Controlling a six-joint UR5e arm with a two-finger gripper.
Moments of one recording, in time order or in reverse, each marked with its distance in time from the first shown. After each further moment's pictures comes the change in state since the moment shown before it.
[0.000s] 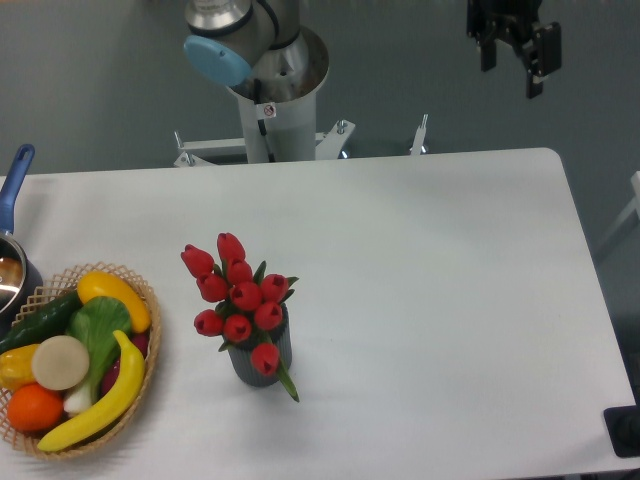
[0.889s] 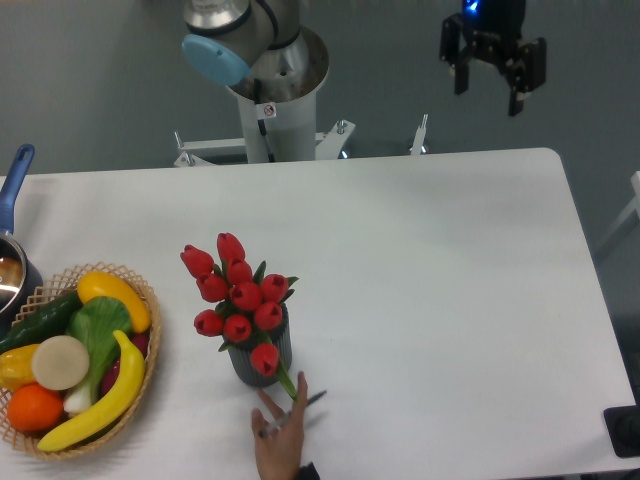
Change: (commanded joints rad) arm -0.024 0.026 -0.095 0.006 -0.156 -0.408
